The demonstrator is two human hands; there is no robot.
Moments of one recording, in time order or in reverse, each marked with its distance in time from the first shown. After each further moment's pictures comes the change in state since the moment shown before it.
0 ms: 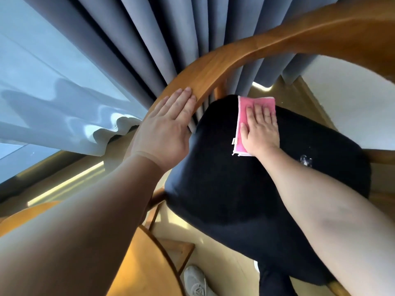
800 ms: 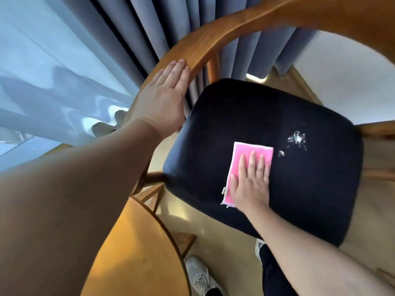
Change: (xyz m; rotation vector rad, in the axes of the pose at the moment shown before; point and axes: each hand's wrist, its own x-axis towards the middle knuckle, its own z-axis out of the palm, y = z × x) left_hand 0.001 0.008 -0.001 0.143 -0.105 -0.013; right_hand -0.191 -0.035 0.078 0.143 0.007 0.097
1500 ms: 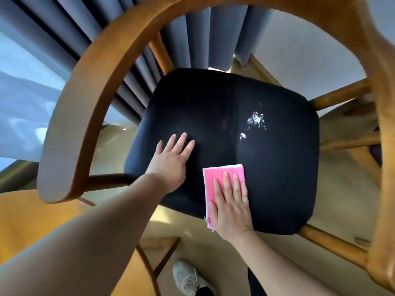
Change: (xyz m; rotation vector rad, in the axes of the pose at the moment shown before) left_hand -0.078 0.120 0.112 -0.067 -0.494 0.103; right_hand -0.094 0.036 0.034 0.033 0.007 -0.130
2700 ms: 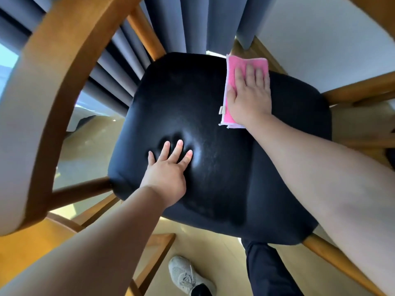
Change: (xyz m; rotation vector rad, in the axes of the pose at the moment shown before) left_hand 0.023 0.011 0.025 -0.059 -0.176 -0.090; right_hand 0.248 0.090 -0.098 -0.101 0.087 0.191
